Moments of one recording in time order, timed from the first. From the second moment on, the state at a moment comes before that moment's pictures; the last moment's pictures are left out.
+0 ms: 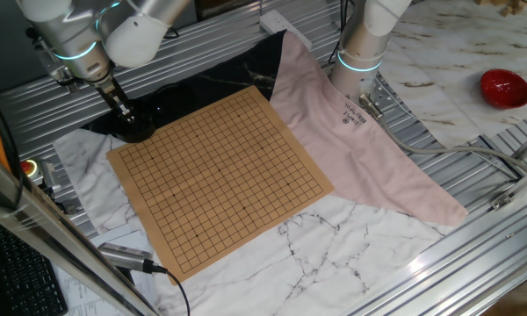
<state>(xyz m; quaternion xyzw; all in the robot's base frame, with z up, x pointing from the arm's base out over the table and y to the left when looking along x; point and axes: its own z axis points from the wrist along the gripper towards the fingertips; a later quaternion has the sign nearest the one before) 0.641 -0.186 0.050 0.07 -1.00 0.02 0.06</state>
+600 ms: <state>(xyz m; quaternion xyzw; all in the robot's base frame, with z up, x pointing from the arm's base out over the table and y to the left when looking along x) 0.636 -0.186 0.046 0.08 -1.00 0.01 0.06</state>
